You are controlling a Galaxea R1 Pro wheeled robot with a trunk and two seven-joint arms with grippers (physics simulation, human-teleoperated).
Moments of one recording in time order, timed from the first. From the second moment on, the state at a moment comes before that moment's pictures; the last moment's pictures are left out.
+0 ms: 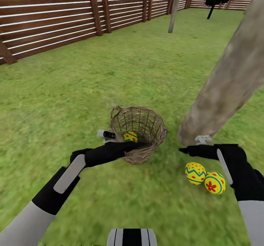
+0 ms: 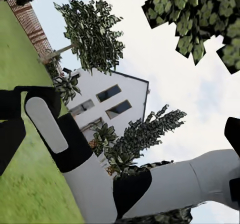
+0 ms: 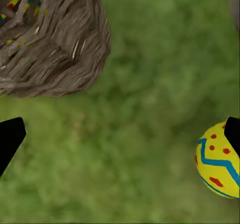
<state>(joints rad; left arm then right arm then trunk) -0.68 0.16 -0.47 -1.40 1.25 0.77 -0.86 -0.68 -0.28 -0.07 -1.33 0.00 1.01 0.54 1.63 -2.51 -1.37</state>
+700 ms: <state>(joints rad) -0.68 0.19 -0.46 -1.40 1.25 0.77 -0.96 -0.65 -0.28 -0.07 -1.42 -0.40 1.01 0.53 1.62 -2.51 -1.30</state>
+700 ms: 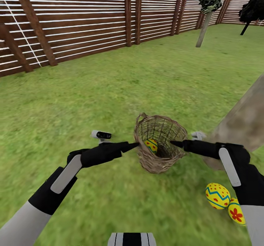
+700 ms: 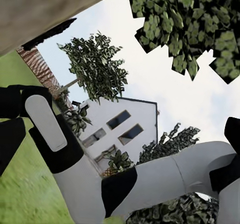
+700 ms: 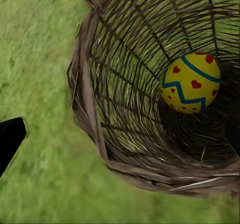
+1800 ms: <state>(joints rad) -0.68 0.29 -0.42 -1.39 1.25 0.76 -1.16 -0.66 -0.11 -0.04 -1.42 -0.38 0.98 -0.09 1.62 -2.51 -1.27</state>
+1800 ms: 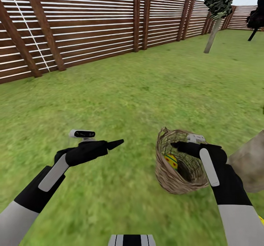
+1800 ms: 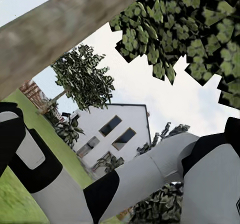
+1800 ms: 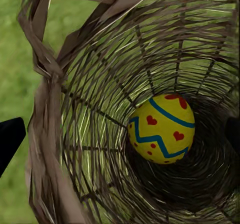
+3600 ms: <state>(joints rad) -0.67 0.29 -0.42 -1.32 1.24 0.76 -1.16 -0.66 -0.12 -0.01 -1.14 -0.73 1.01 -0.33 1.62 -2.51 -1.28</state>
